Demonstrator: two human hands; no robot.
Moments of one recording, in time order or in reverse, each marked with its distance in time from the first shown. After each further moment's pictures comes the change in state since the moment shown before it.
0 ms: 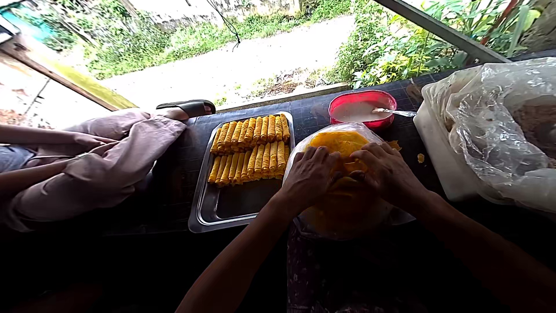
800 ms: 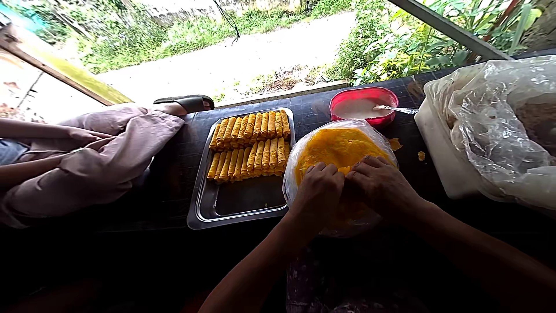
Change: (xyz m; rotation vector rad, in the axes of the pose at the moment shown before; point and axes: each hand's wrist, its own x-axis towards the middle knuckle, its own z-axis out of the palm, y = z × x) left_hand -0.015 0.045 -0.004 0.000 0.107 -0.031; right_hand -0.009 -0.028 0.002 -0.075 0.031 -0.253
